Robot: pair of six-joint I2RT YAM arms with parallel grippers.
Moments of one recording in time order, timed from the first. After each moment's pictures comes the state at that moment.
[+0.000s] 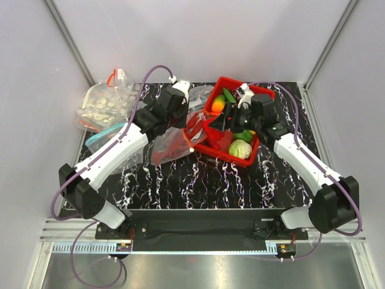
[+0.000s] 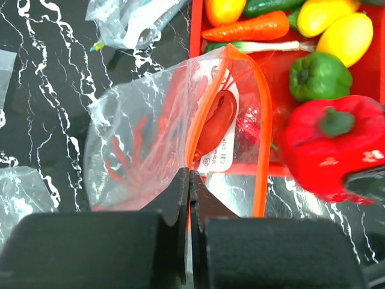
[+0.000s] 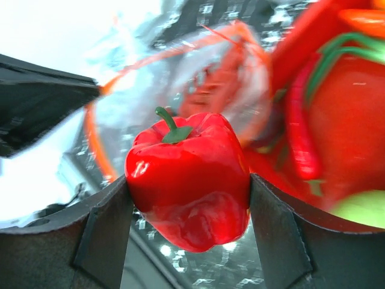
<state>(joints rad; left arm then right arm) -0.68 1.53 1.53 -0.64 -0.22 -0.28 0.38 1.37 1.13 -0.23 -0.44 0.49</state>
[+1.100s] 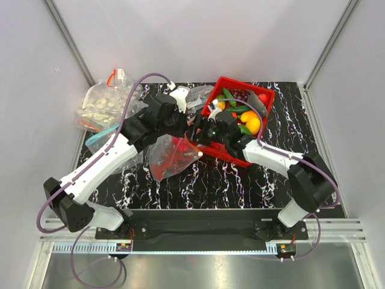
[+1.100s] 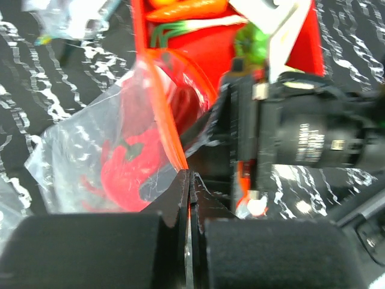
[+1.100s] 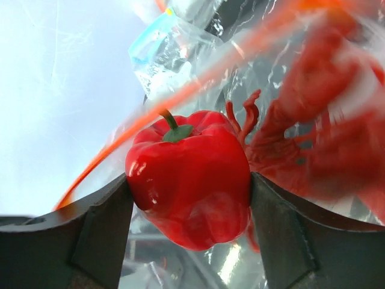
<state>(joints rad) -0.72 1.37 1.44 -0.66 -0.07 -0.26 0.67 1.61 1.03 0.24 -0.30 0.90</state>
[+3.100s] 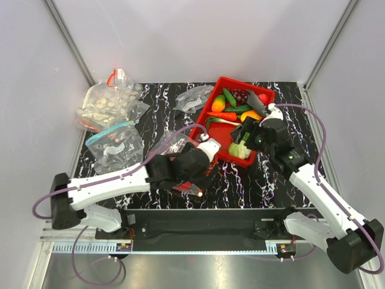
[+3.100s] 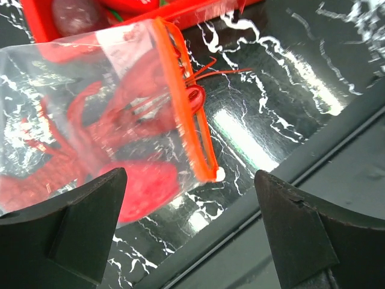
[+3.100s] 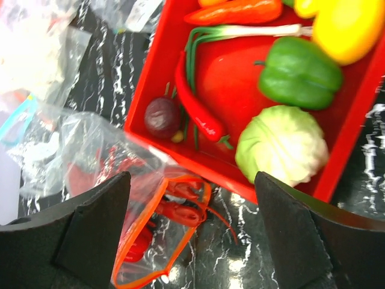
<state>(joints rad) -1.21 1.30 1.18 -0.68 -0.36 -0.33 0.45 1.01 0.89 -0.36 0.09 0.66</state>
